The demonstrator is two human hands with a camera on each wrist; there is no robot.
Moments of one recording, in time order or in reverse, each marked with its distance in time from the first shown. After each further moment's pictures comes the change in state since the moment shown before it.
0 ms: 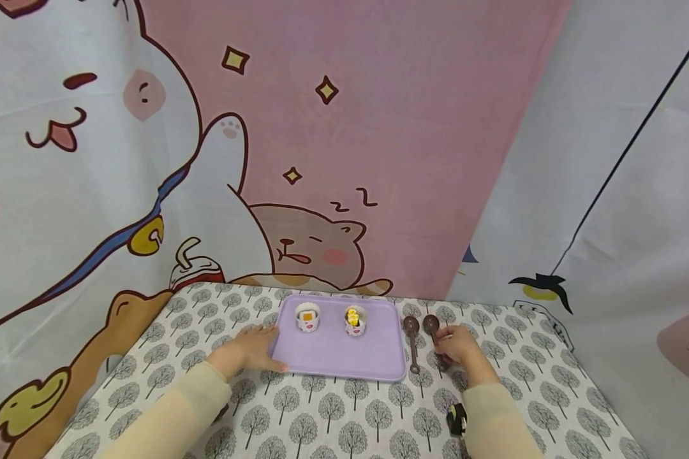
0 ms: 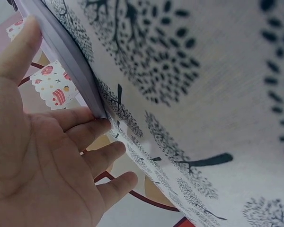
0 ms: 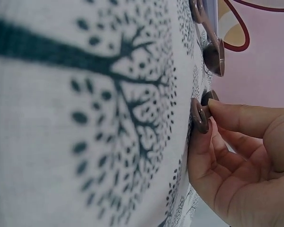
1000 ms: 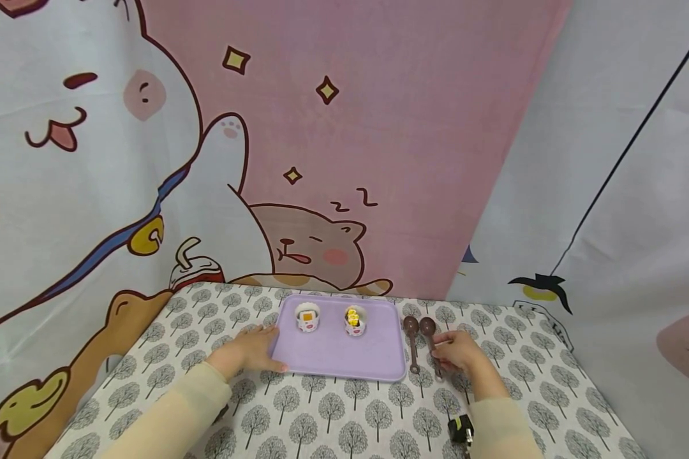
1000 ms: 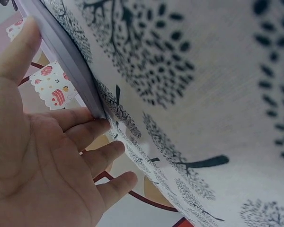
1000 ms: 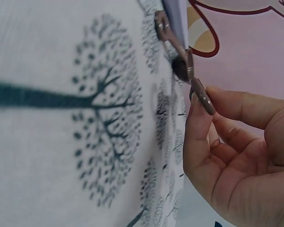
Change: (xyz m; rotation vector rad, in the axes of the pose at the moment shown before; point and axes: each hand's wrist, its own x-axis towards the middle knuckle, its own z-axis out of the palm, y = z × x) left_hand 0.001 -0.003 0.003 -0.005 0.003 0.006; right_hand -0.027 -0.010 -0.001 0.121 -0.078 -0.003
